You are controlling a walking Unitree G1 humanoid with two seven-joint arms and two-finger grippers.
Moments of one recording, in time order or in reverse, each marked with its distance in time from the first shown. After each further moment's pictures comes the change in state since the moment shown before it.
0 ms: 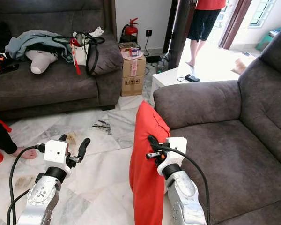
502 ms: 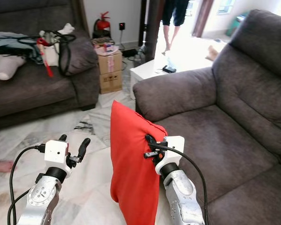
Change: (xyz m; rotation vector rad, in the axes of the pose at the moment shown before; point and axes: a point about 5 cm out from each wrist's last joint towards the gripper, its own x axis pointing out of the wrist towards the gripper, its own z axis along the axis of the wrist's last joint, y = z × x) left arm 0.001 -0.001 0.000 -0.005 -0.002 0.002; right arm 0.002 0.003 0.001 0.000 -0.004 0.014
